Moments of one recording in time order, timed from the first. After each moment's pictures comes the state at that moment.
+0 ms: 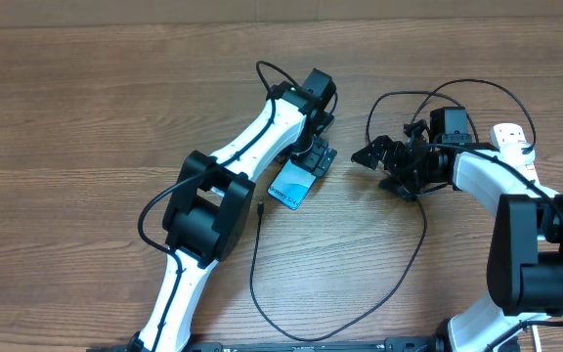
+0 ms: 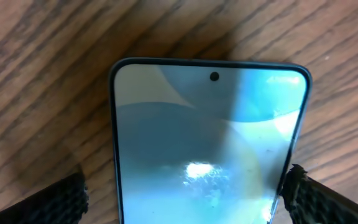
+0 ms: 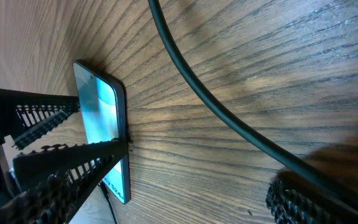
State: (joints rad) left arm -0.57 2.36 1.93 -1.04 0.05 -0.05; right arm -0.02 1.83 0.99 -0.44 -0.65 0.49
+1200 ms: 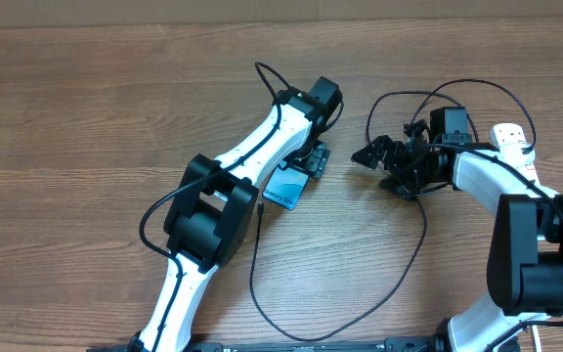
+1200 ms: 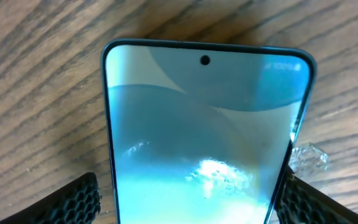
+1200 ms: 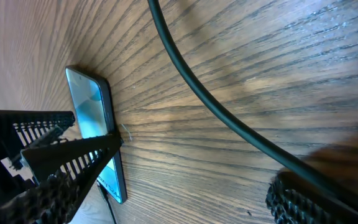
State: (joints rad) left arm -0.59 2.34 1.89 -1.08 -0.09 -0.18; right arm -0.02 1.83 0.99 -0.44 -0.65 0.49
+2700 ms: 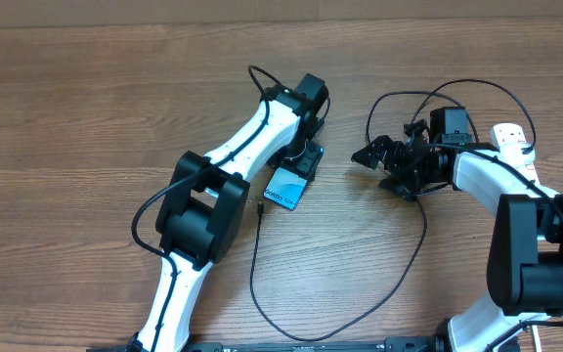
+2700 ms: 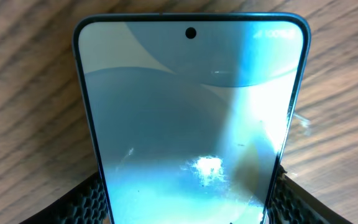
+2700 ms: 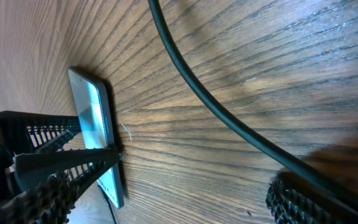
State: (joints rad) left arm -0.55 2.33 1.87 -1.08 0.08 -0.08; right arm -0.02 1.83 0.99 -0.43 -0.65 0.49
